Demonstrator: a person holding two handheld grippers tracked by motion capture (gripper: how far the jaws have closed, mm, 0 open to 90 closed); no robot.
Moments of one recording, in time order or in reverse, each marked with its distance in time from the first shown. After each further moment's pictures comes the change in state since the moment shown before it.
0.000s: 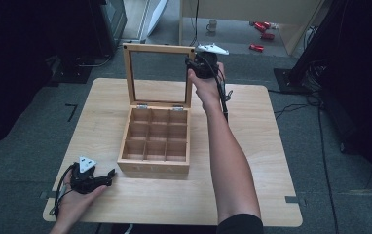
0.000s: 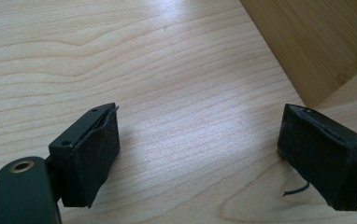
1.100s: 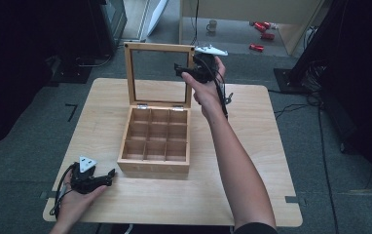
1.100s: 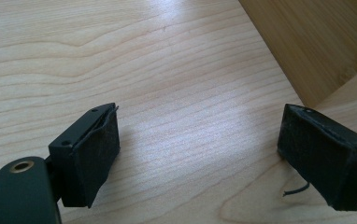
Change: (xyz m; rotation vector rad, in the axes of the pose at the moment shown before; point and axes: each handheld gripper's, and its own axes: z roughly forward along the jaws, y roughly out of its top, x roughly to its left) left arm 0.000 0.000 0.000 0.002 -0.001 0.003; right arm 0.020 0.000 -0.024 0.035 0.069 -0.004
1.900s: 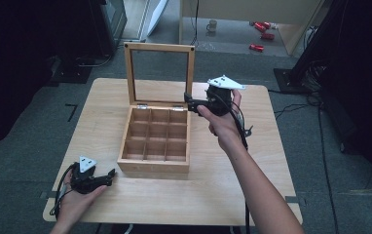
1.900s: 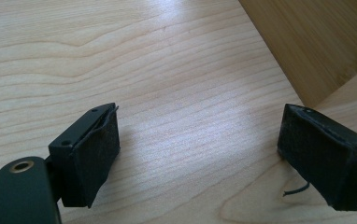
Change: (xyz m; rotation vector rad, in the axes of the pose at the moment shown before) left arm 0.000 0.000 0.000 -0.002 0.001 0.001; right arm 0.004 -0.057 -0.090 0.002 0.037 -0.085
